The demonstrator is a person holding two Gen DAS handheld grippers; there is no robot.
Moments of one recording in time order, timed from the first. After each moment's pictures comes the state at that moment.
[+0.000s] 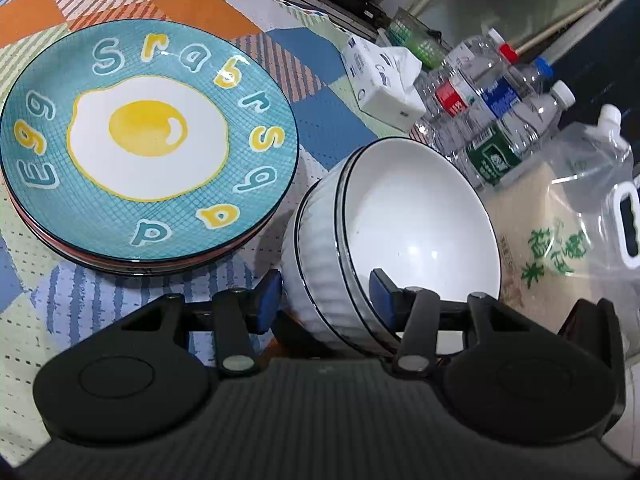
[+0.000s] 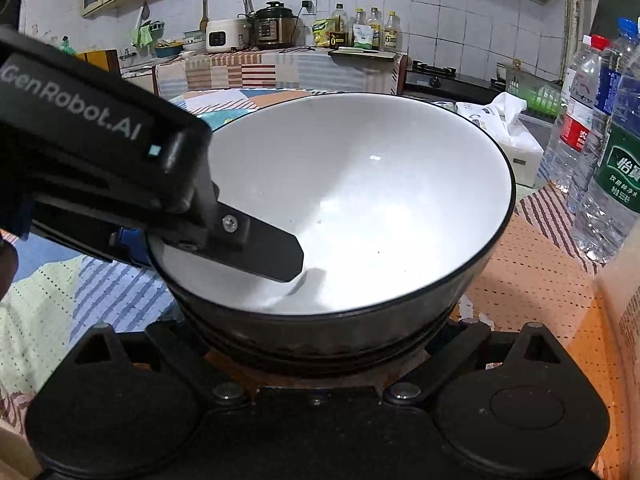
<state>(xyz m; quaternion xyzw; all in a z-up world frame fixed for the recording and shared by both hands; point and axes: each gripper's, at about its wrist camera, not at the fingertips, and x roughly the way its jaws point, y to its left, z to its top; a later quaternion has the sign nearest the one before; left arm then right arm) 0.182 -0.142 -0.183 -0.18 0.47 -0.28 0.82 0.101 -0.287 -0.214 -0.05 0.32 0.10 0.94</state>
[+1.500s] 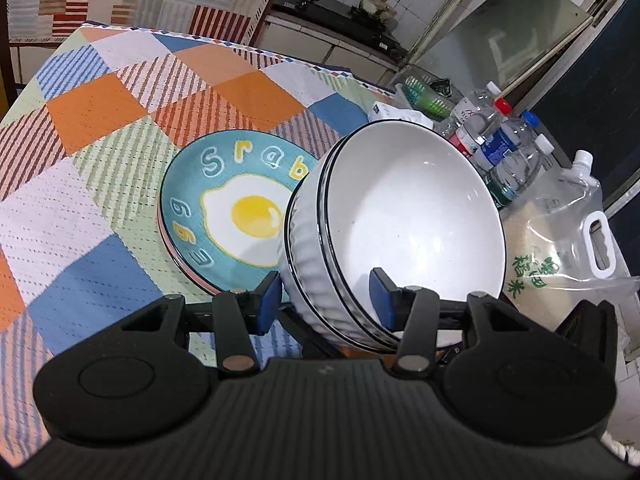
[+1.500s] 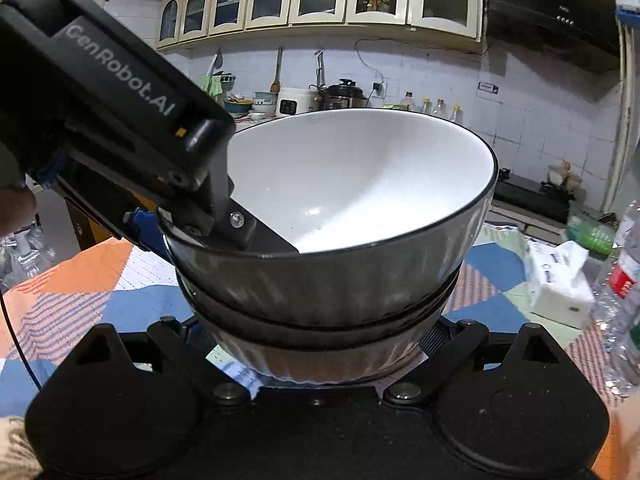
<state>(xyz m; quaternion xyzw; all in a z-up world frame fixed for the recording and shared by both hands) 0.174 -0.047 -0.085 -0.14 0.45 -0.25 0.85 0.088 -0.205 -0.147 -0.09 0.21 0.18 0.96</state>
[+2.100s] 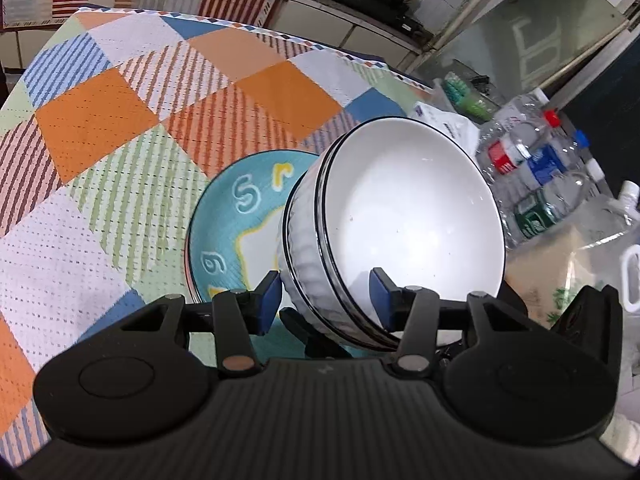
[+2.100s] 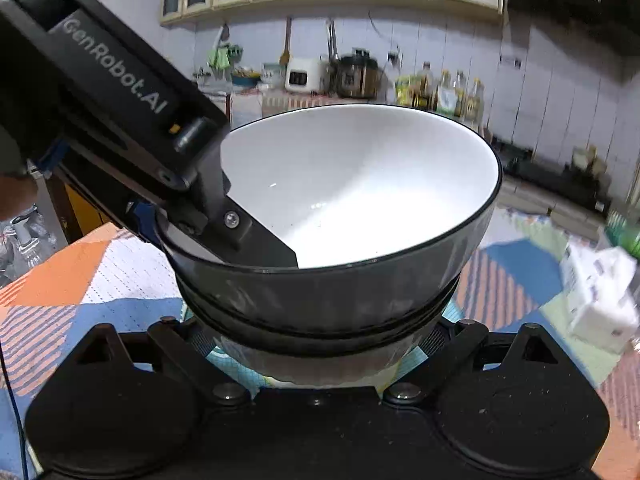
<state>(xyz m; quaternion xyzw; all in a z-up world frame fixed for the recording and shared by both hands) 0.261 -0.036 -0.113 -0.14 0.48 -0.24 0.83 0.163 -0.191 -0.159 -0.09 0.27 0.20 0.94</state>
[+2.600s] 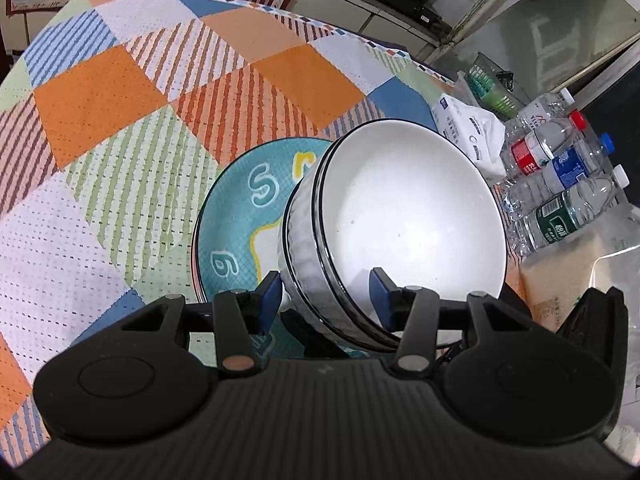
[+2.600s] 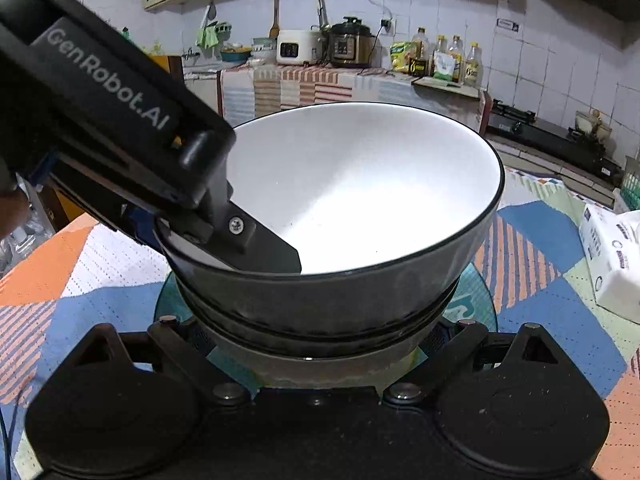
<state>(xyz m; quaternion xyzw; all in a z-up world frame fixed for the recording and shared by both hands) 0.279 -0.038 -0.136 -0.15 0.51 -0.22 0.82 0.188 -0.185 -0.175 -0.08 0.31 0.19 0.93</state>
